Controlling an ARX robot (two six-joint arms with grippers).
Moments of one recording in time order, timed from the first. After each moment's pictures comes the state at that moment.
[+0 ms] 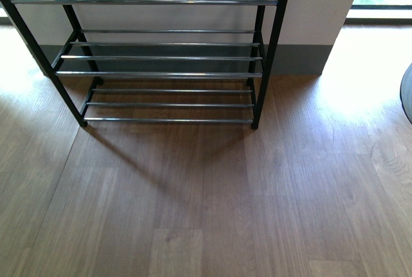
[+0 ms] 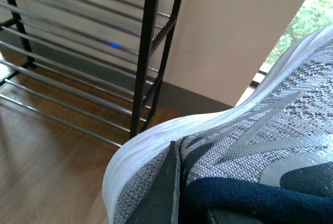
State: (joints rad) left arm -0.19 0.58 0.44 -0.06 -0.69 -0.07; right arm 0.08 1.08 0.20 0.70 -0.18 -0.27
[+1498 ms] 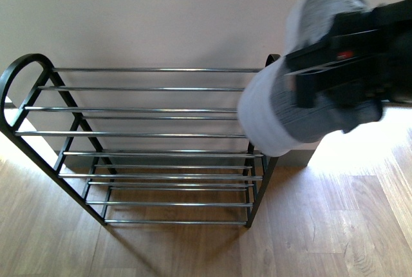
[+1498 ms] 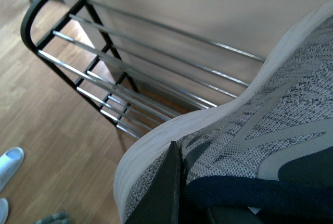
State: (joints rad) left arm -0.19 0.58 0.44 -0.06 -0.68 -0.07; right arm 0.49 1.52 0.62 0.41 -0.12 0.04
